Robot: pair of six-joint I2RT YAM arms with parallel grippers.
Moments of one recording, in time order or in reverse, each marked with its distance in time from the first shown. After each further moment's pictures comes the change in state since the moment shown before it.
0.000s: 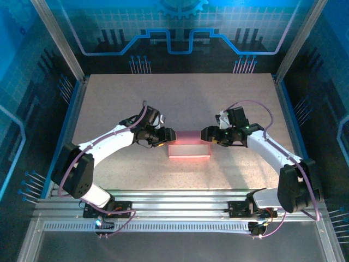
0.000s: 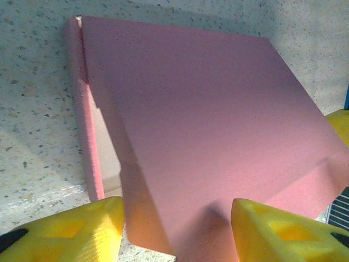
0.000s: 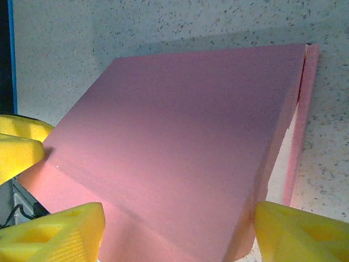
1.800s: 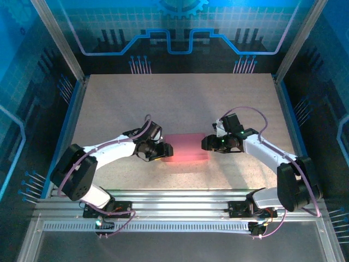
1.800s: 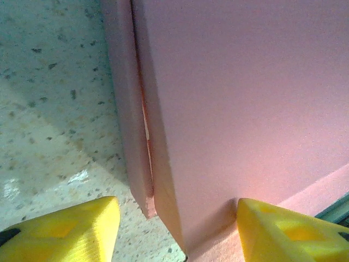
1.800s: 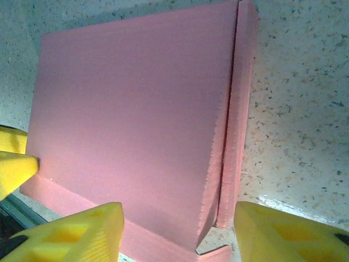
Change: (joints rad) left arm -0.063 -0.034 -0.187 0.018 -0.087 0.021; right arm 0.058 0.007 -0.080 -0.002 0.107 -0.038
